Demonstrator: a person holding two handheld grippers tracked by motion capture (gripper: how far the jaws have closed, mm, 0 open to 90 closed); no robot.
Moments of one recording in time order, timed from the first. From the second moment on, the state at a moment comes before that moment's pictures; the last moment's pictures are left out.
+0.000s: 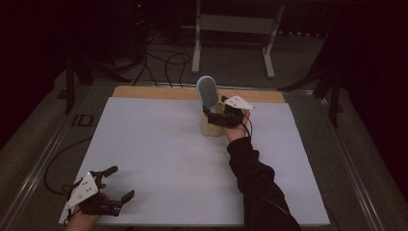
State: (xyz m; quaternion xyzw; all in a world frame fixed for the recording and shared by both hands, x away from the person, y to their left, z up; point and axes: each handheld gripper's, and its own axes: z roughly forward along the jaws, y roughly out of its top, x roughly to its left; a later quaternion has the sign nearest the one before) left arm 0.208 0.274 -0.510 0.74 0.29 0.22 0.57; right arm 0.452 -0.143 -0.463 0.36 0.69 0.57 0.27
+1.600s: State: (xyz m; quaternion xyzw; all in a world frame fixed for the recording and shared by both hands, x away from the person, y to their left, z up) left arm 0.208 0.272 -0.510 0.74 0.29 0.22 0.57; right arm 0.423 -0.184 -0.449 0.37 0.71 0.55 0.24
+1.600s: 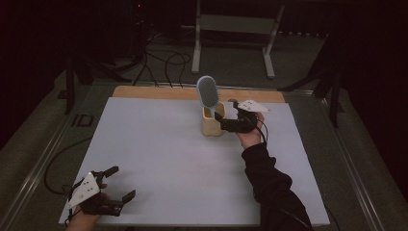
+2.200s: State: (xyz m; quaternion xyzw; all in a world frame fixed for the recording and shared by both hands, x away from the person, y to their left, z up) left arm 0.207 0.273 -0.509 0.74 0.30 0.22 0.57; right arm 0.392 -0.213 -0.455 0.36 0.73 0.54 0.21
